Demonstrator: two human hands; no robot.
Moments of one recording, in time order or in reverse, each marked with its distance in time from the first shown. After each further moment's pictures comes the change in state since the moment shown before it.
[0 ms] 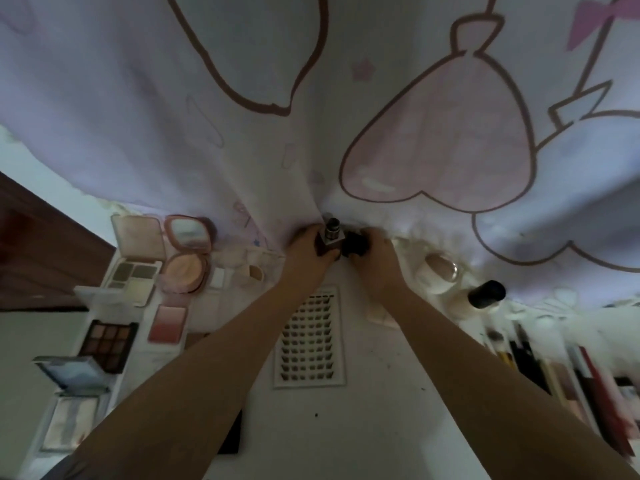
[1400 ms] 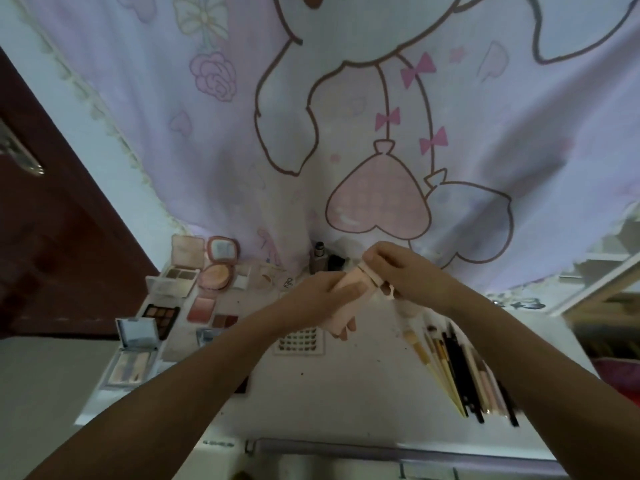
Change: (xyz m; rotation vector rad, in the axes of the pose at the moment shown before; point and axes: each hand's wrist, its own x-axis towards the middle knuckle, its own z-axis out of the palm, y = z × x) left_hand -0.191 0.134 -0.090 -0.258 -0.489 0.110; right_hand -0.168 -0.126 -0.171 -0.138 -0.381 -0.273
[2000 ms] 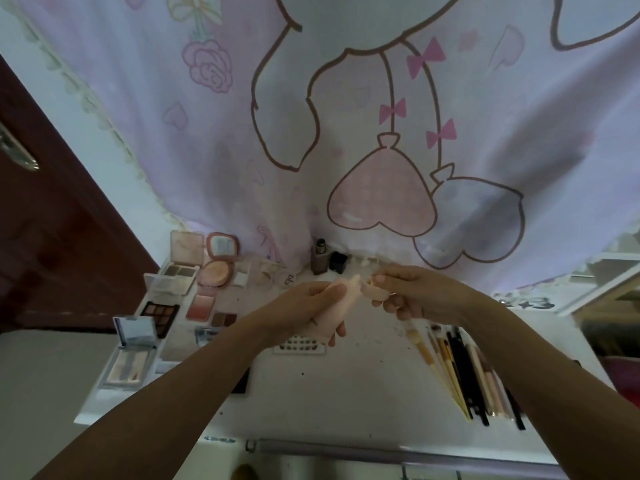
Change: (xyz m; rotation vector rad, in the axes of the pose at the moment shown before) left_hand -0.001 -0.032 -0.011 -0.338 -0.111 -0.104; right_hand 0.005 0.043 -0.003 0.577 -0.305 0.256
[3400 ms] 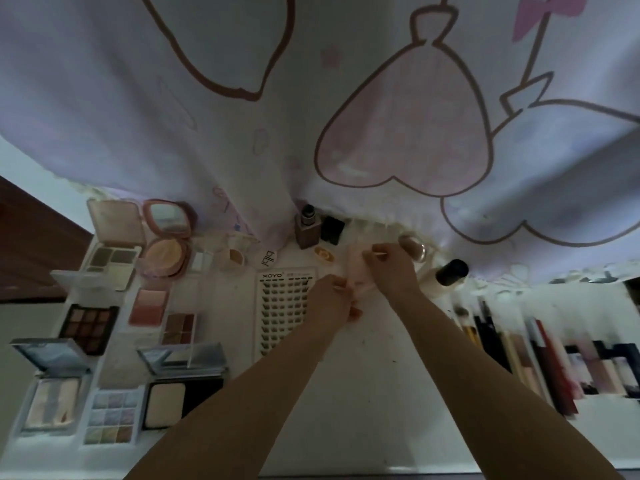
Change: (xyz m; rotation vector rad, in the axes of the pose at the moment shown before) left_hand 0.155 -0.100 0.012 -0.028 0.503 -0.397; right_hand 0.162 0.099 -0.009 -0.182 0.815 0.181
